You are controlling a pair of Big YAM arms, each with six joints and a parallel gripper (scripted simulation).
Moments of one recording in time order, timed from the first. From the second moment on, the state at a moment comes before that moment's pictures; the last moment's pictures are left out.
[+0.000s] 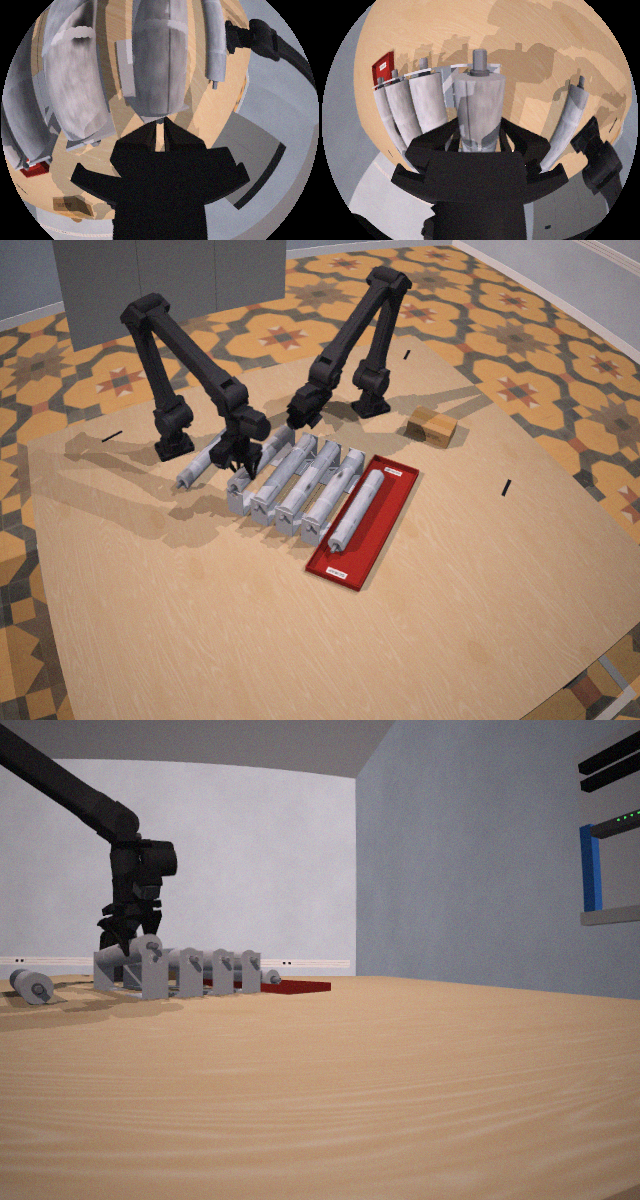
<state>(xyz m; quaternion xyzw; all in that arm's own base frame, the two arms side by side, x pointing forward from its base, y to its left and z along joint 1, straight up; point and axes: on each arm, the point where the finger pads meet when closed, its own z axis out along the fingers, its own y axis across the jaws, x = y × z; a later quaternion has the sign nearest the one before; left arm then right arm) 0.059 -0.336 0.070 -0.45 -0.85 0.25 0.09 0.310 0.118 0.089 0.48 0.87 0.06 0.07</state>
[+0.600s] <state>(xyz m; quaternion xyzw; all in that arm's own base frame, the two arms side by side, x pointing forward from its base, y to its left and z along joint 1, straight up) 0.056 -0.332 0.070 -0.45 -0.85 0.25 0.09 0.310 0.118 0.089 0.48 0.87 0.06 0.07</state>
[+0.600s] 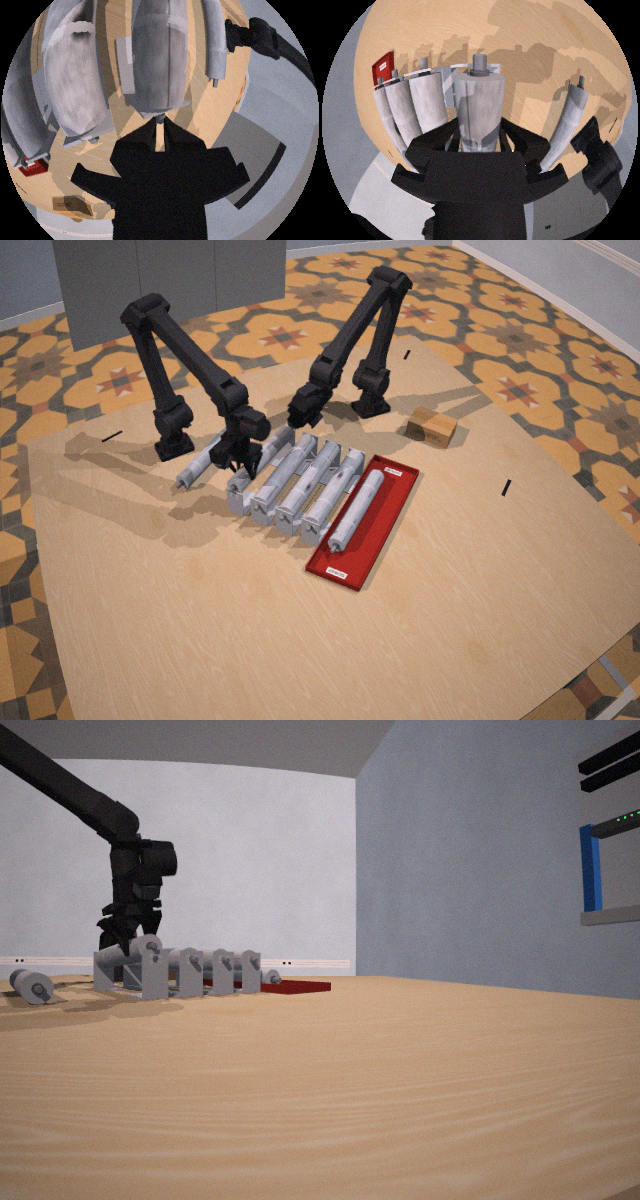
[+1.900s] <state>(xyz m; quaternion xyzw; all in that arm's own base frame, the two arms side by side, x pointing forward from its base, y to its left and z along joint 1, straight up) 0.047 -0.320 0.070 -0.45 -0.86 0.24 0.09 0.311 0.119 0.080 0.48 0.88 0.06 0.06</state>
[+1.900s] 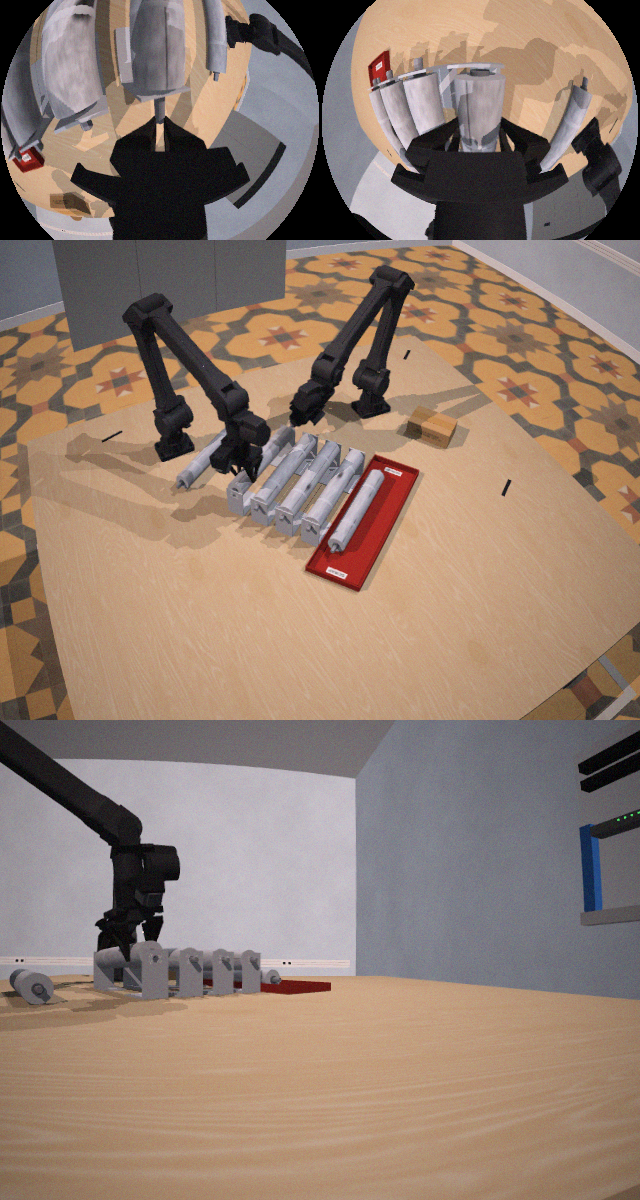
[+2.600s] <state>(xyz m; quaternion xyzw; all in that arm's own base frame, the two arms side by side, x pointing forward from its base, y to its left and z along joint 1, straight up) 0.046 -0.320 0.071 -0.45 -0.86 0.24 0.10 0.314 0.121 0.073 0.47 0.88 0.07 0.04</state>
